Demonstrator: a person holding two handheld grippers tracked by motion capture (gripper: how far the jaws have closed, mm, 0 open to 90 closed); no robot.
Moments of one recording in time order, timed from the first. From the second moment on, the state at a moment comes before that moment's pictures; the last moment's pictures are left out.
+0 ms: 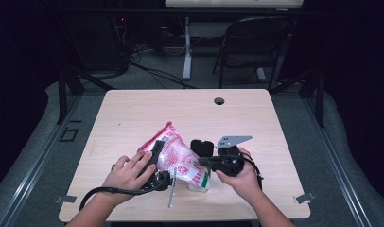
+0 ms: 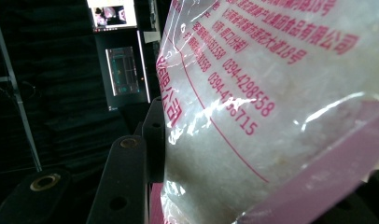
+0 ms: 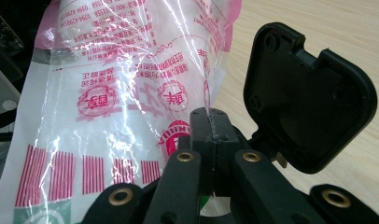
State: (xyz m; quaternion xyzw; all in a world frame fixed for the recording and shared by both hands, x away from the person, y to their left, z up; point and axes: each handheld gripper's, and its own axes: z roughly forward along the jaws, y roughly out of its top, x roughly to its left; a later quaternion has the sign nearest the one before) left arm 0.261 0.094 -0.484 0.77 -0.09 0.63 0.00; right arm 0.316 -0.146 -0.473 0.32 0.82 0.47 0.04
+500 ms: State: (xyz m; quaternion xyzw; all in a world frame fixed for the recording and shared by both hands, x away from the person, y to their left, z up) left arm 0.261 0.094 -0.482 0.76 -0.10 0.64 0.00; right arm 0.316 -0.146 -0.474 0.32 0.82 0.47 0.04
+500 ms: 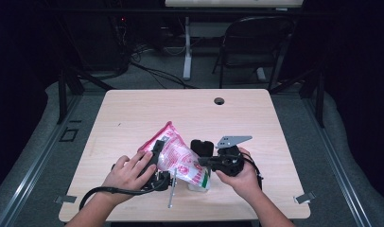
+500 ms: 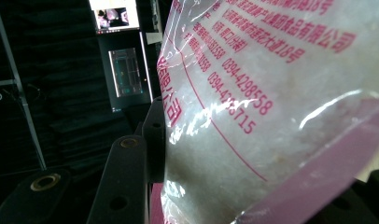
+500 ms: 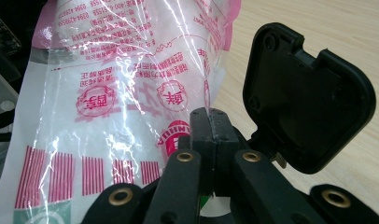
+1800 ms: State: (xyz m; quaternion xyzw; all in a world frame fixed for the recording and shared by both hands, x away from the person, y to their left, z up) left arm 0.259 0.092 -0.480 0.76 -0.12 0.64 -0.02; right arm 0.316 -0.146 -0.475 0.32 0.82 0.47 0.04
